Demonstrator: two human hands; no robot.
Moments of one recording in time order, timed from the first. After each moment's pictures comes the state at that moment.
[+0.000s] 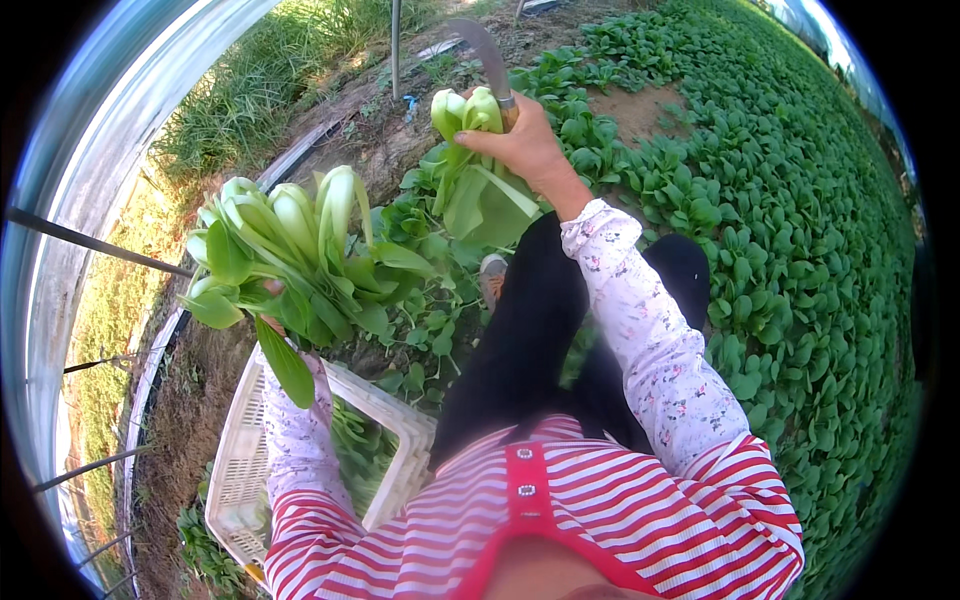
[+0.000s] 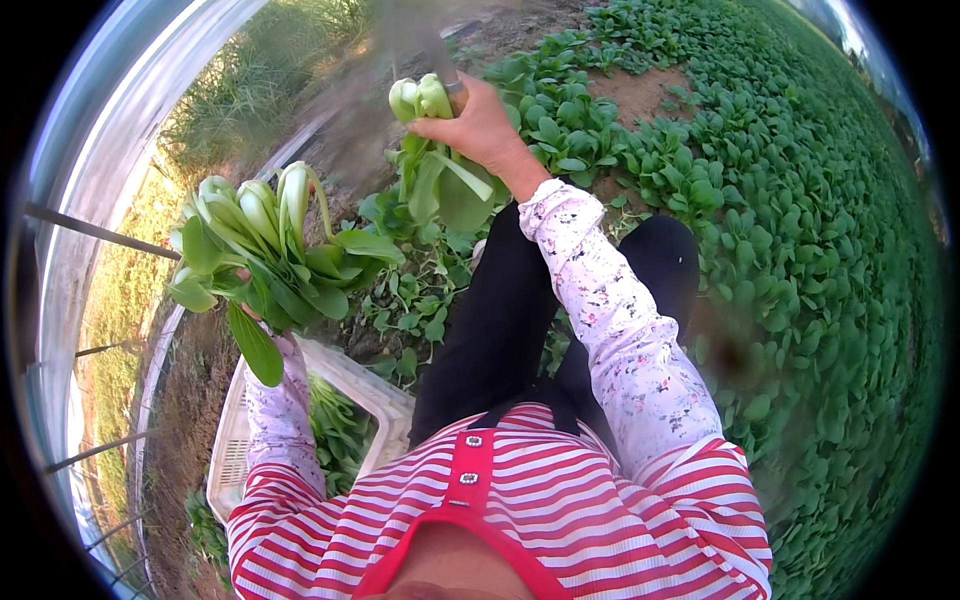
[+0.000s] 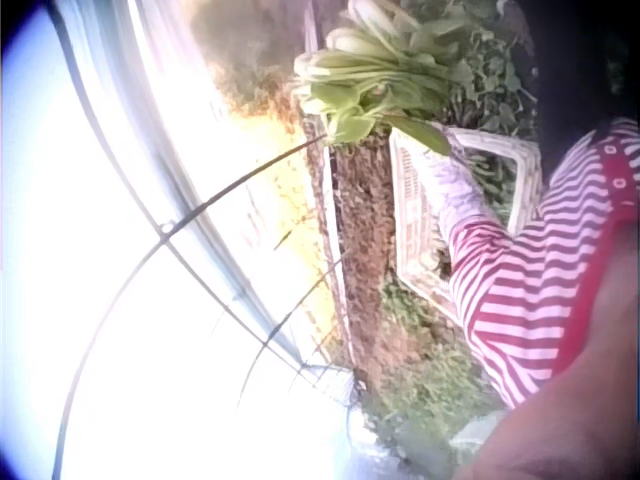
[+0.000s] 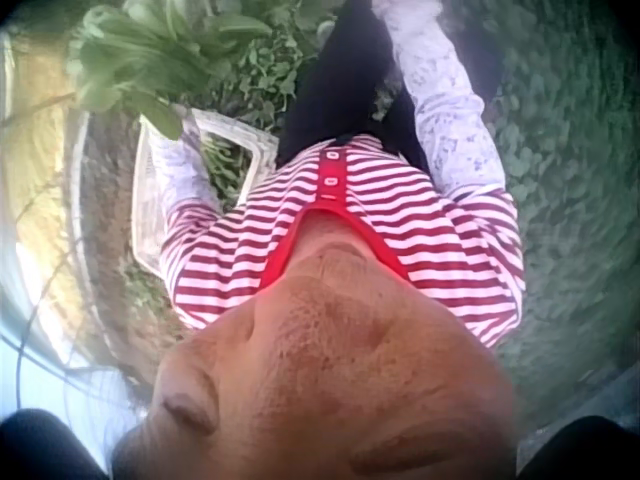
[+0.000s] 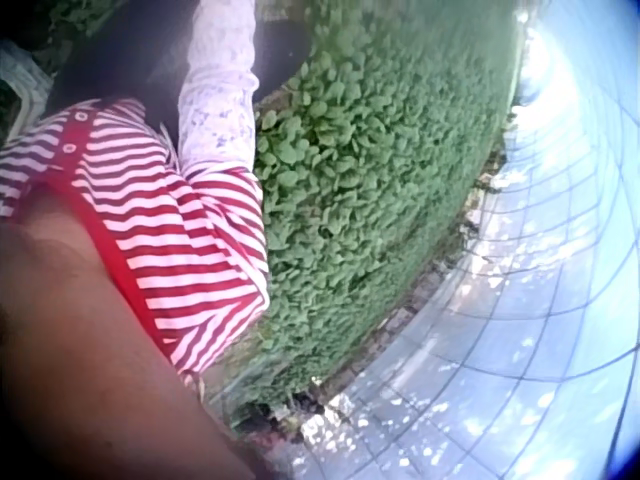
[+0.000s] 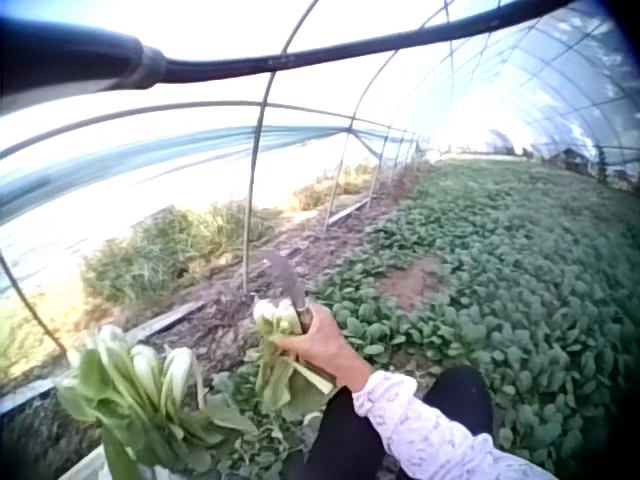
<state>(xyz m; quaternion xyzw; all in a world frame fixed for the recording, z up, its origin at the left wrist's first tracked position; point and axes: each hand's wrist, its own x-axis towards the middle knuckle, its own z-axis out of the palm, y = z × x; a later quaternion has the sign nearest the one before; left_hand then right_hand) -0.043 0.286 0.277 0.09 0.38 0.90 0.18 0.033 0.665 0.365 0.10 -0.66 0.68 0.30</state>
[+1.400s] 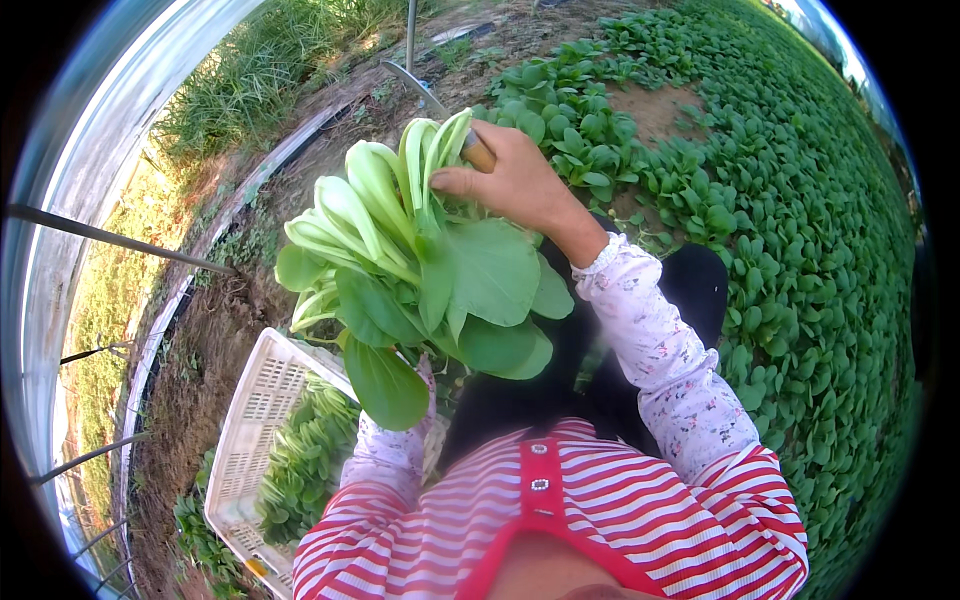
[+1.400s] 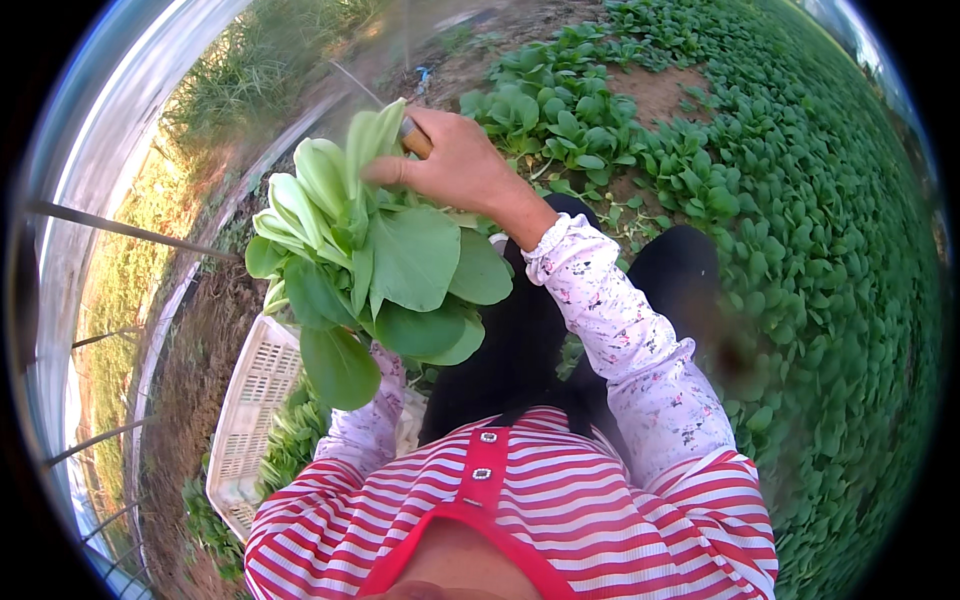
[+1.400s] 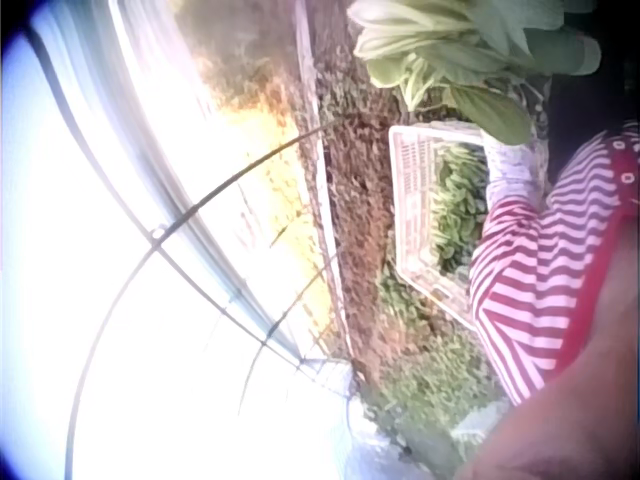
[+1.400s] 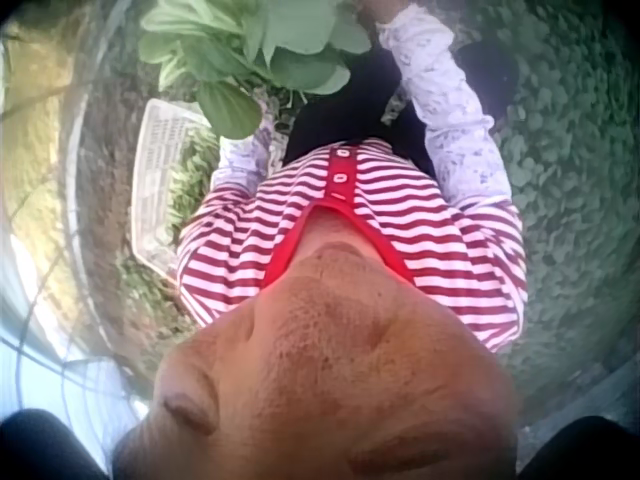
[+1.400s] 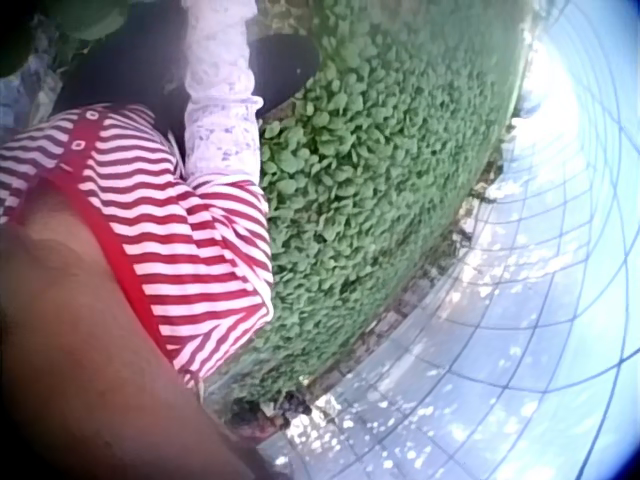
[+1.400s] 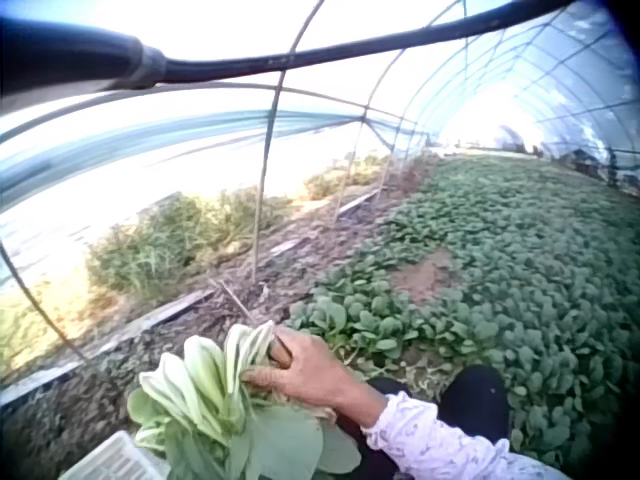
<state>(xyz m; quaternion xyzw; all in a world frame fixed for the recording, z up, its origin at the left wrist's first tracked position) 0.029 0.380 0.235 0.07 0.32 0.92 0.24 0.038 0.614 0.375 0.12 -0.81 0.51 0.25</state>
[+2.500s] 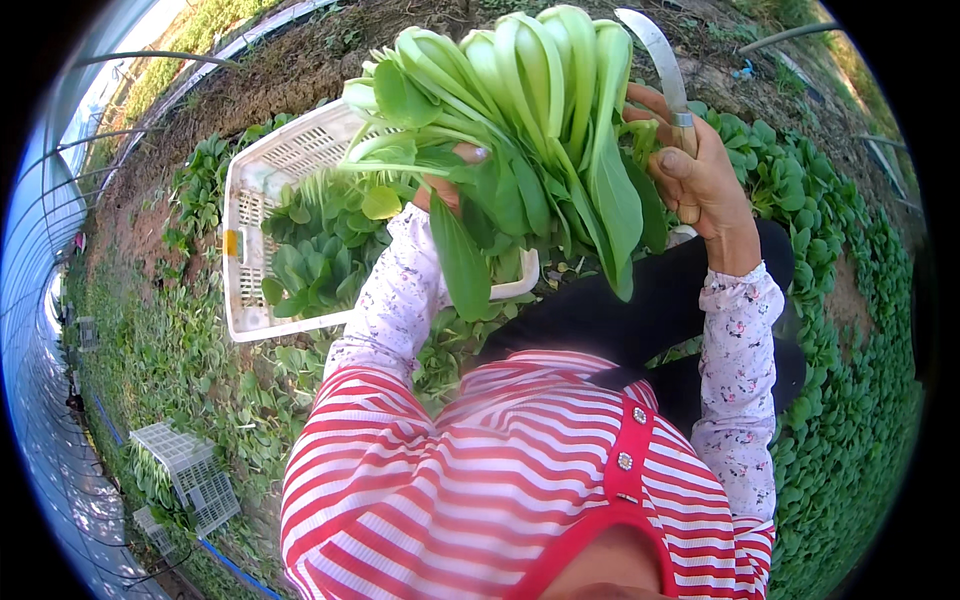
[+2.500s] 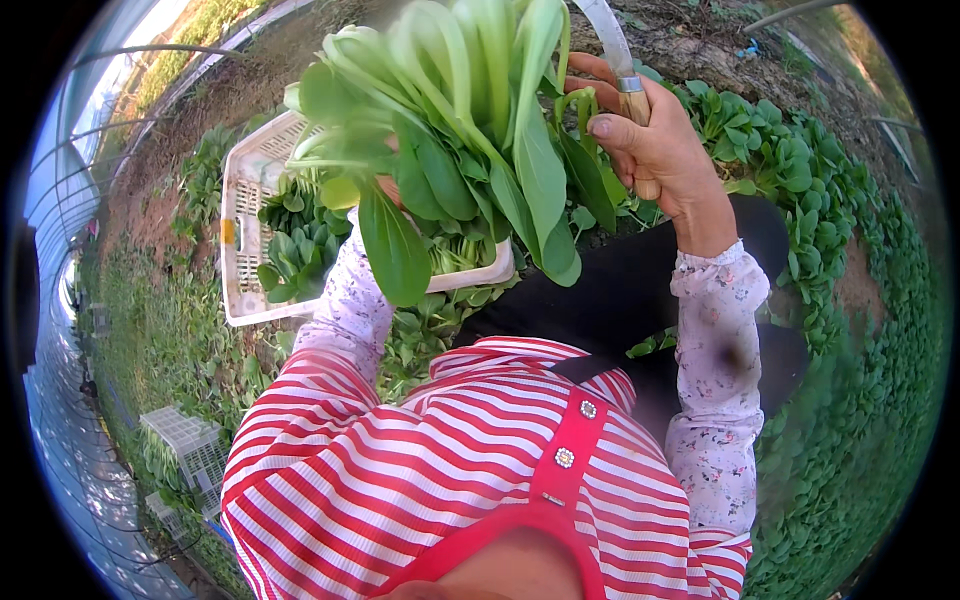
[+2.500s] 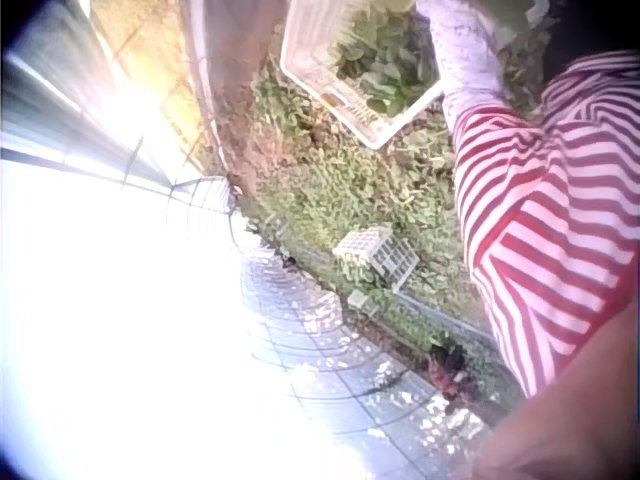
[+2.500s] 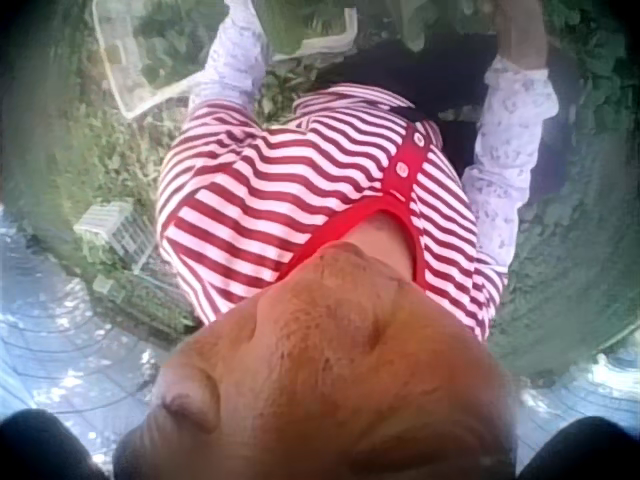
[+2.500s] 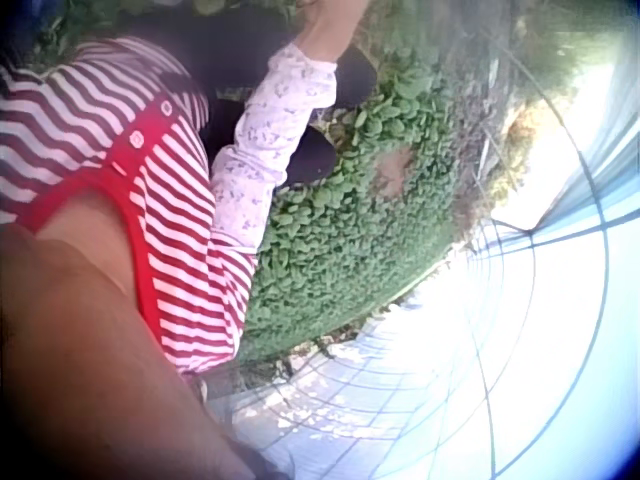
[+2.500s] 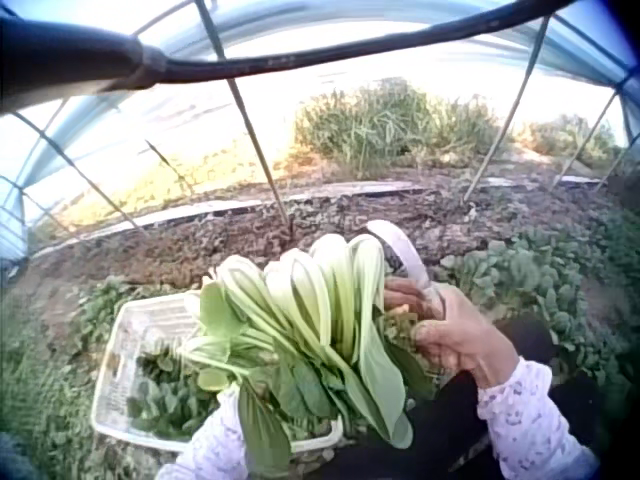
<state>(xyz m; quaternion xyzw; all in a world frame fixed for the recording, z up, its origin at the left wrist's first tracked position) 0.094 0.202 0.250 0.03 0.28 0.96 -0.05 0.028 0.475 0.327 0.24 -0.59 0.74 -0.23</state>
